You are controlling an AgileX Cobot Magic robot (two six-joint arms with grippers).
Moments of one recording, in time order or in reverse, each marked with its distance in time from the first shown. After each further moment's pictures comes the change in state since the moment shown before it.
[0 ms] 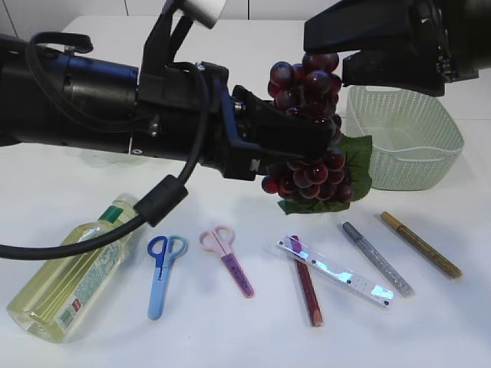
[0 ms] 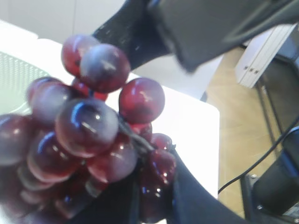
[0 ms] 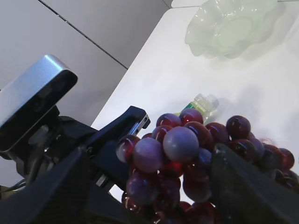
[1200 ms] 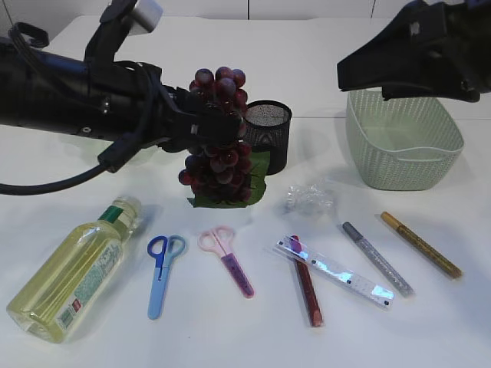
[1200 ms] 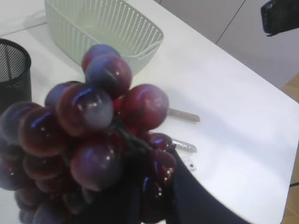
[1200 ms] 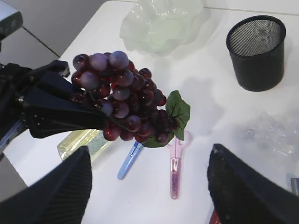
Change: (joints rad) left arm 0.188 0.000 0.000 0.246 -0.123 -0.311; right arm -0.025 0.000 0.000 -0.270 -0.104 0.047
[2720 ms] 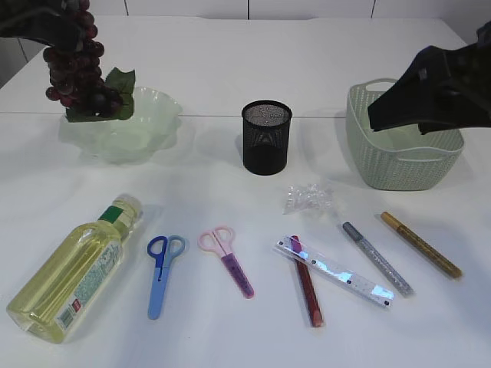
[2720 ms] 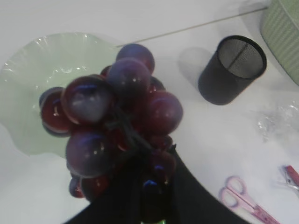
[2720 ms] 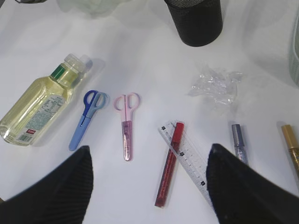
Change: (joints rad) left arm 0.320 0.028 -0.462 1.059 0.172 -1.010; right arm 0.000 0.000 0.000 -0.317 0.022 0.264
